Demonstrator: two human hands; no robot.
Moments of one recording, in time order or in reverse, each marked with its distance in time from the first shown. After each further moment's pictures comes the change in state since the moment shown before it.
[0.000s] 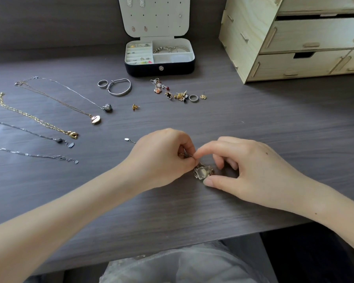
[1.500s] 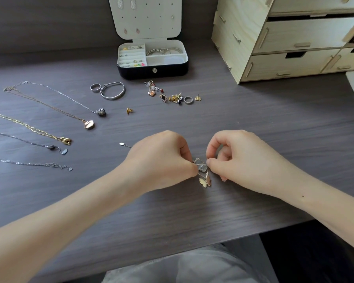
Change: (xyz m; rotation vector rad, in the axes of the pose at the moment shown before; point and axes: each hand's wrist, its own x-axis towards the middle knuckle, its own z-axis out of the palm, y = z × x) left_hand 0.002 0.012 -0.005 -0.027 -0.063 -0.140; right_hand 0.018 -0.009 -0.003 0.172 0.005 0.376
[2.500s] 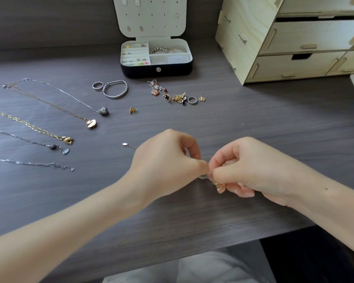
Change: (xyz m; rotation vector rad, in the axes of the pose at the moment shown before) left_hand -0.006 0.002 0.003 -0.196 0.075 -0.026; right_hand -0.009 -0.016 -0.006 0.480 -0.265 0.258
